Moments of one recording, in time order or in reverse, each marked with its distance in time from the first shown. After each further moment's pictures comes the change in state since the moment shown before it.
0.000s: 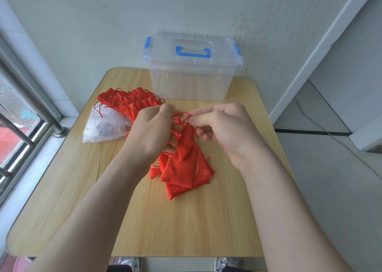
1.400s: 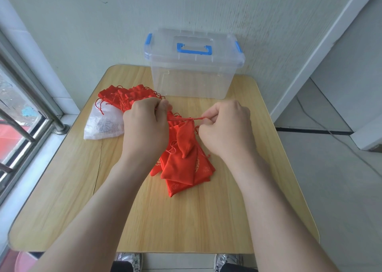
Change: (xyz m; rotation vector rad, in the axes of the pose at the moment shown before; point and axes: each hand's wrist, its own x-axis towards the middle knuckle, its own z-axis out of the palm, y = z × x) left_hand 0.017 -0.027 -0.004 0.472 0.350 0.428; right_hand -0.001 0.011 0.006 -0.715 0.309 -0.269
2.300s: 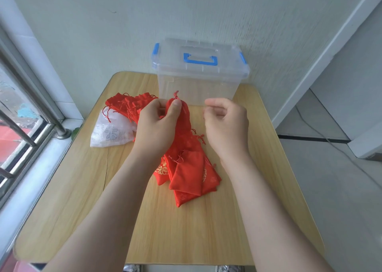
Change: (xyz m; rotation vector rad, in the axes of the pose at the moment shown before) left_hand 0.020 0.000 0.005 -0.565 -0.090 -0.331; right_hand 0.024 -0.008 0.033 0.436 0.174 0.073
